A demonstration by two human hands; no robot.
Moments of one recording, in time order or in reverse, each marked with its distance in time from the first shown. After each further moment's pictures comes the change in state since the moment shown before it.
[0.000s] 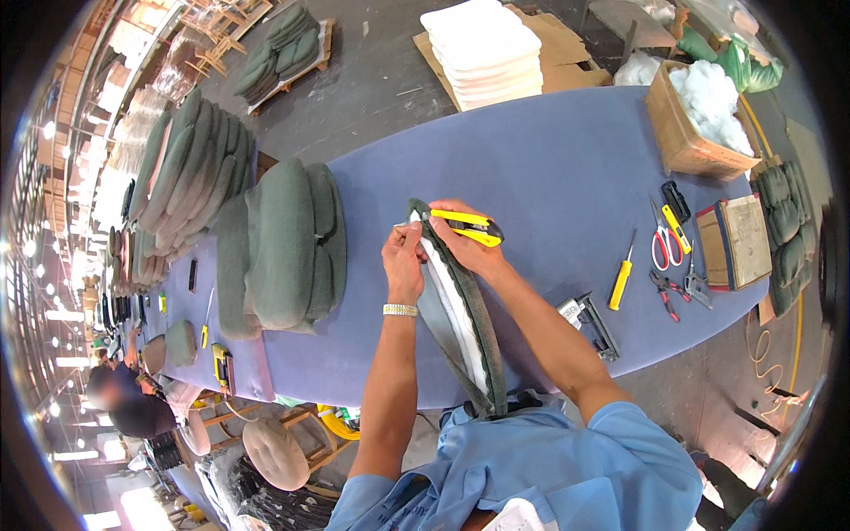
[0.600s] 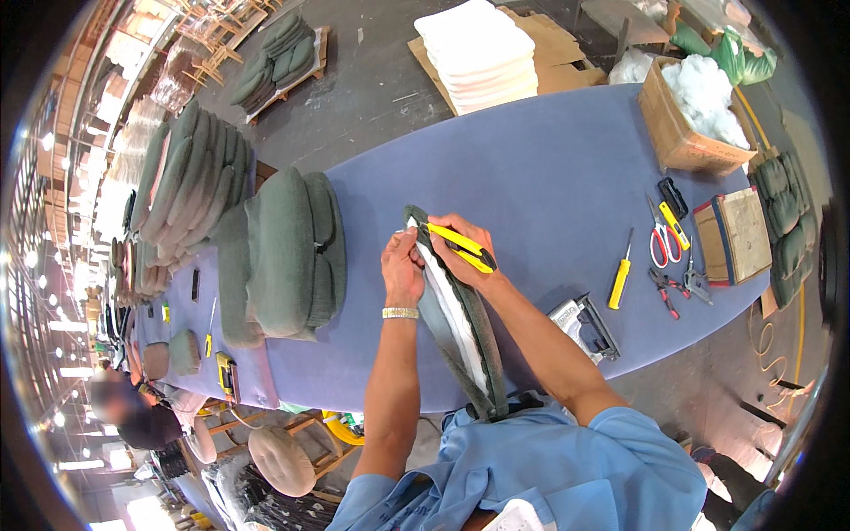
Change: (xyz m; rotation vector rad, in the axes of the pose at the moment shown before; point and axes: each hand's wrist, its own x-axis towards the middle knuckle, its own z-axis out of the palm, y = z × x) left_hand 0.005 -0.002 -0.001 -0.197 -0.008 -0.109; right_hand -0.016 0.000 -0.001 -0.152 0.061 -0.109
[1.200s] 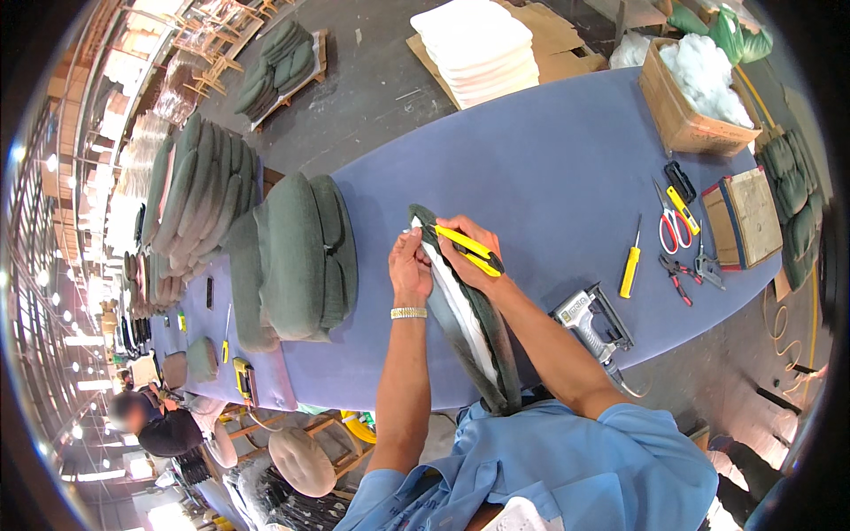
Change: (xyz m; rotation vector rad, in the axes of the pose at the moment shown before) left_hand -0.002 0.001 -0.003 -0.050 -0.020 -0.016; right_hand -0.012 -0.005 0.004 0.044 0.069 0.054
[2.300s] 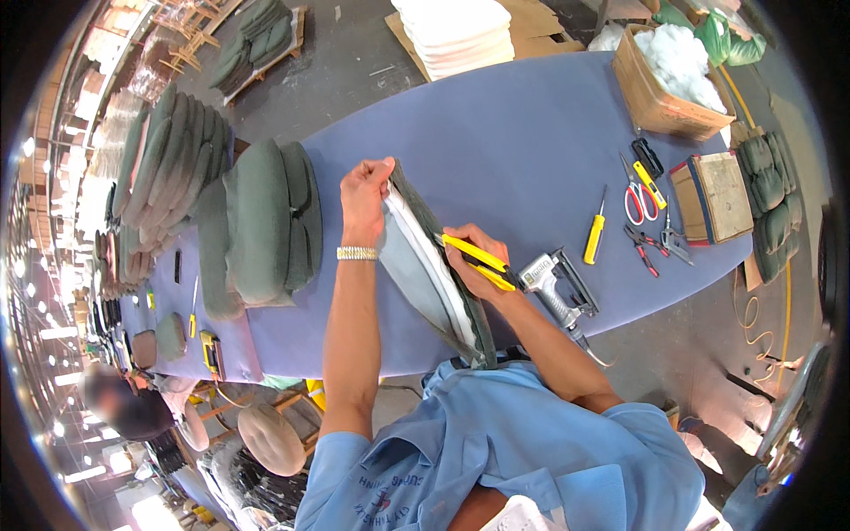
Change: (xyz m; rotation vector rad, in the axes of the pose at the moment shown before) left_hand -0.016 0.057 0.059 0.458 -0.117 0.132; right_hand -0.091 -0.035 -0.072 -0.124 -0.089 0.072
